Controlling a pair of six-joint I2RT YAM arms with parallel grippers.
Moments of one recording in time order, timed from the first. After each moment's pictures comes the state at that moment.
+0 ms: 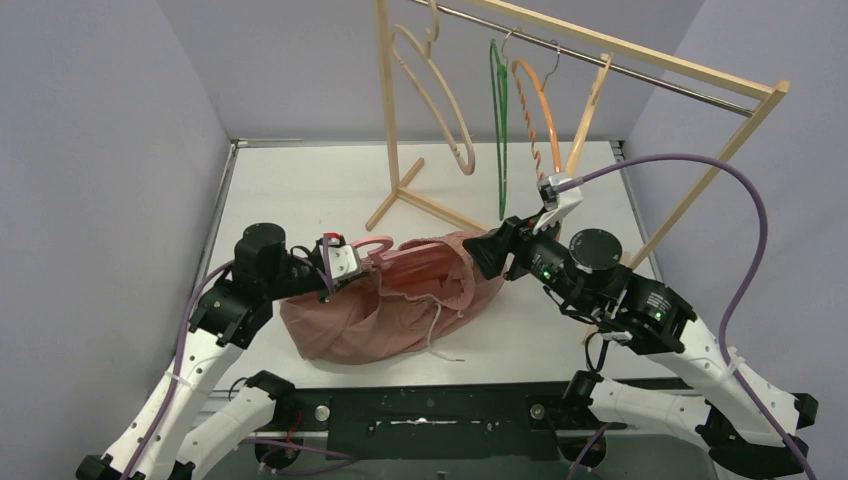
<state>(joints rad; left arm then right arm) -0.44 0.79 0.91 -0.56 0.62 0.57 0.96 0.87 1.21 -0.54 0.27 0.46</state>
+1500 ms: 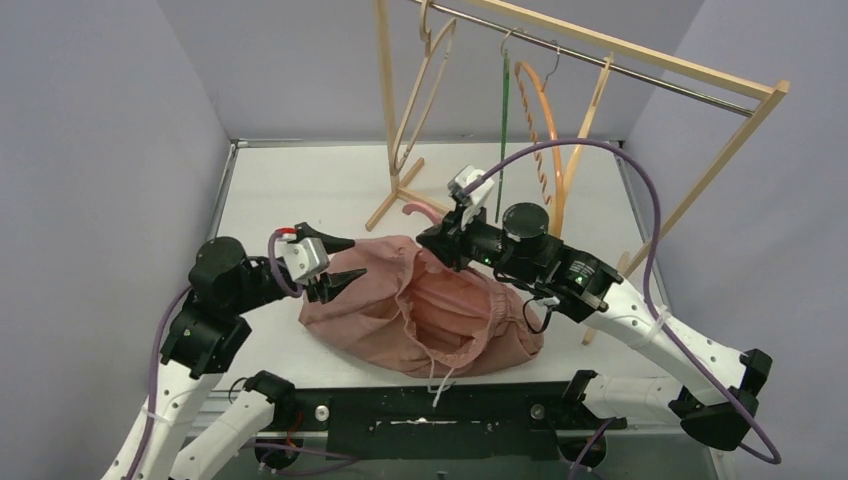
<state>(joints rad) -0.43 0.68 0.95 -0.41 0.69 0.29 0.98 1.14 1.25 -0.30 -0.09 0.09</state>
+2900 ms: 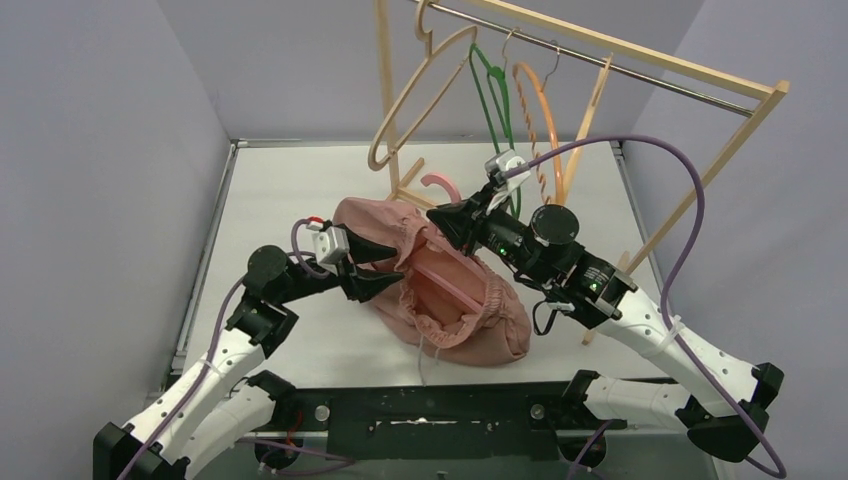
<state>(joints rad) -0.50 0.80 0.58 0.38 0.78 -0.16 0.90 1.04 1.18 -0.13 0.04 0.24</state>
